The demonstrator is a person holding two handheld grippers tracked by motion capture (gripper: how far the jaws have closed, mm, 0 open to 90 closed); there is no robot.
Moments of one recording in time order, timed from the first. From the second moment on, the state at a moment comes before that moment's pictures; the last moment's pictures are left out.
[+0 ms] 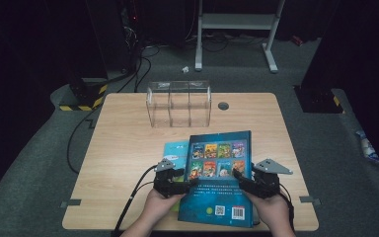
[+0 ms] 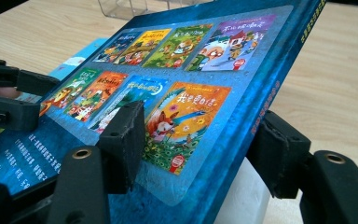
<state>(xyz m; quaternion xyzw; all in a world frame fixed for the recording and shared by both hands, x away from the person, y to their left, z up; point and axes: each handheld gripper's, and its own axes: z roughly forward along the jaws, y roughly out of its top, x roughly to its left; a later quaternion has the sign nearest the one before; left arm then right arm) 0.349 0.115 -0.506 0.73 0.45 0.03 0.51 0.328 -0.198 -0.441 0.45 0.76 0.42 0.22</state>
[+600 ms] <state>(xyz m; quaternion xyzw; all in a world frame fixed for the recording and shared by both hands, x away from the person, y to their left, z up) 0.359 0.131 -0.505 0.71 0.46 -0.04 0.53 0.328 -0.174 -0.422 0.42 0.76 0.43 0.23</state>
